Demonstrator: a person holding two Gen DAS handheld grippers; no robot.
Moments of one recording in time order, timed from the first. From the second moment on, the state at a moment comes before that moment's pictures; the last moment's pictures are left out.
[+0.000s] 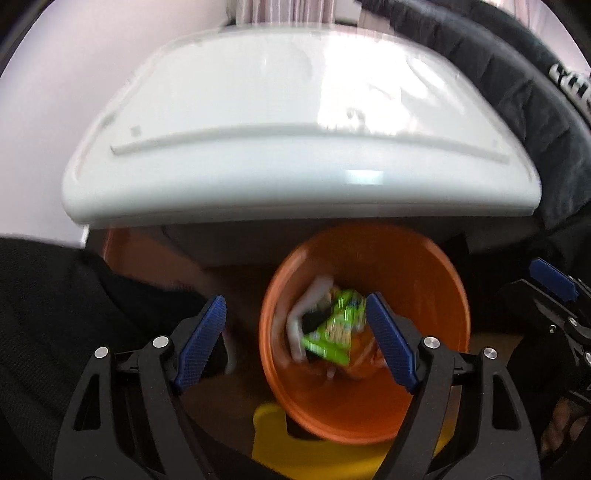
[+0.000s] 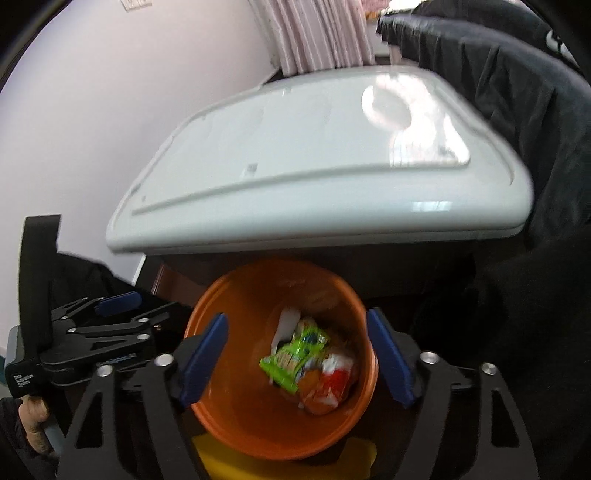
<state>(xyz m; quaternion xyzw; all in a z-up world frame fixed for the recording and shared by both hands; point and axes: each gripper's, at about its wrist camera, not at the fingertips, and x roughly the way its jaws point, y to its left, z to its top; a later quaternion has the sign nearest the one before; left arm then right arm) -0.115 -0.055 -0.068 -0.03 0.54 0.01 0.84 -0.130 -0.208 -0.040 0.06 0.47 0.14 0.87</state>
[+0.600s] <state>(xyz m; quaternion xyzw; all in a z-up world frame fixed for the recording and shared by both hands) -0.083 -0.020 -0.033 -0.08 0.41 0.05 0.91 -0.096 -0.207 -0.021 0.02 0.33 0.08 0.94</state>
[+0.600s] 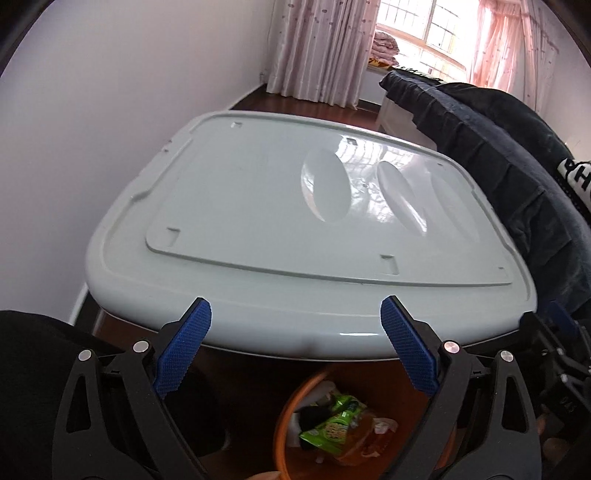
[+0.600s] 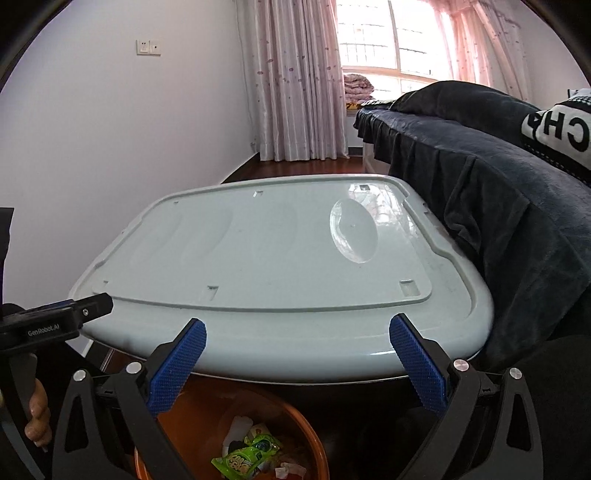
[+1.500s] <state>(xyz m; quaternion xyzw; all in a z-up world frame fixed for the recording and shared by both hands) -0.089 -0.015 -0.039 -0.08 0.42 0.05 0.90 -0.103 -0.207 -0.020 0.01 0.32 0.08 0.94</state>
